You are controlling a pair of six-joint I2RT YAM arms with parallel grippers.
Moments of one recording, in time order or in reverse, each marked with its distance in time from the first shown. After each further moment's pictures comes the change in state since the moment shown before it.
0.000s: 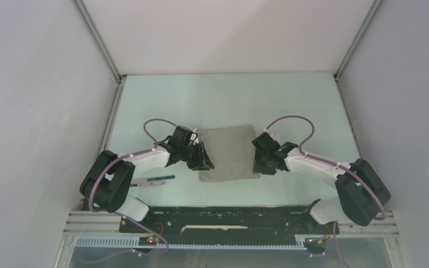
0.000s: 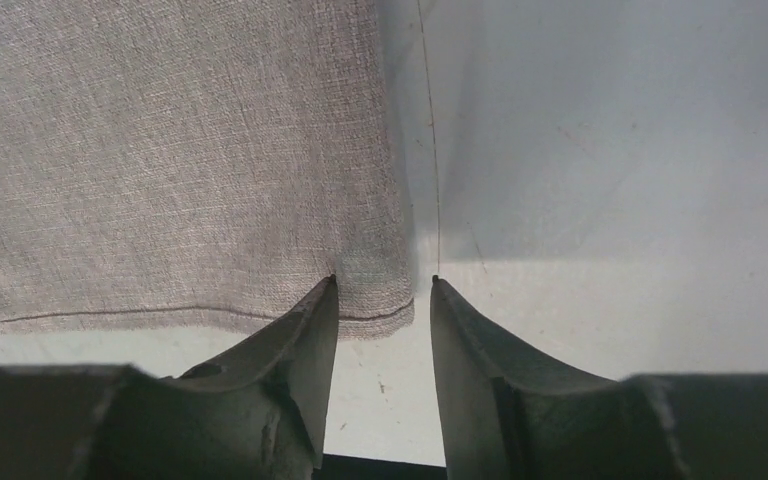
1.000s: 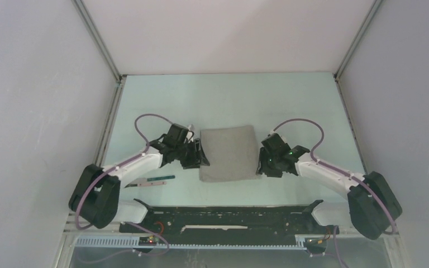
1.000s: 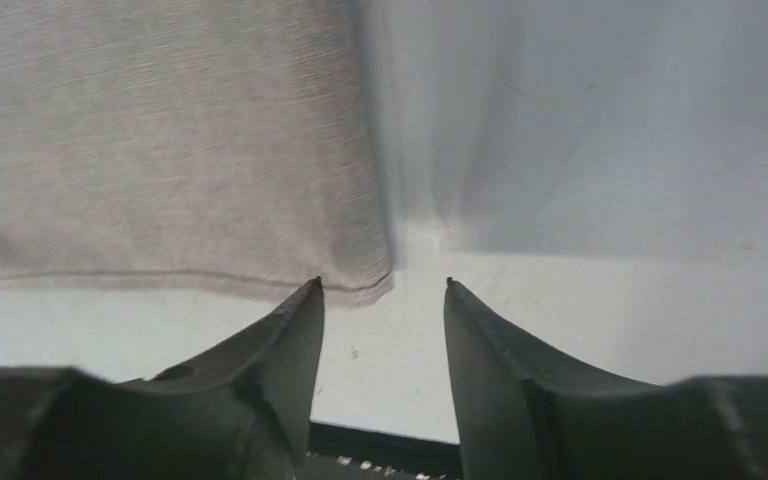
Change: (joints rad) left arm 0.003 -0.102 0.006 -0.155 -0.136 0.053; right arm -0.062 -0.107 -0.076 -0.019 -0.061 -0.059
